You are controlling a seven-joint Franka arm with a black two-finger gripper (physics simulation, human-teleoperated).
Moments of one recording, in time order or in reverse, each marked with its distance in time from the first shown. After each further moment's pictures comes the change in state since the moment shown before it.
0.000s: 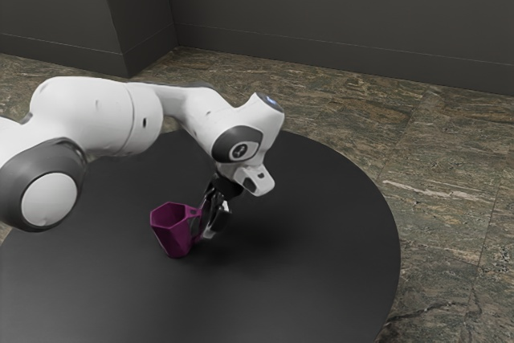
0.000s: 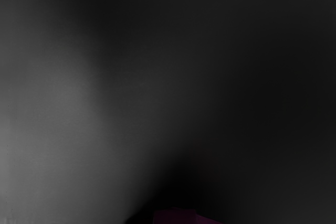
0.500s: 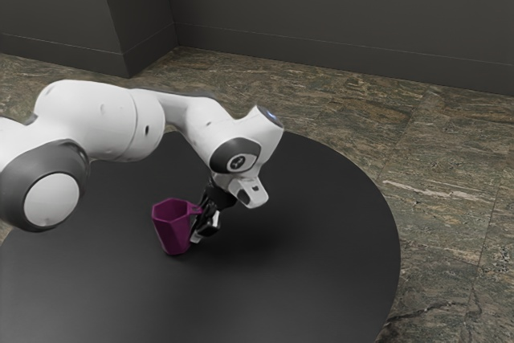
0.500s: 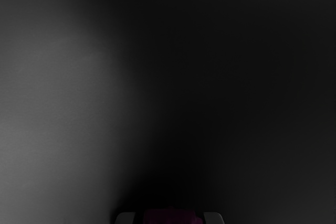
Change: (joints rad) arm 0.000 0.013 0.001 -0.048 0.045 -0.016 0.010
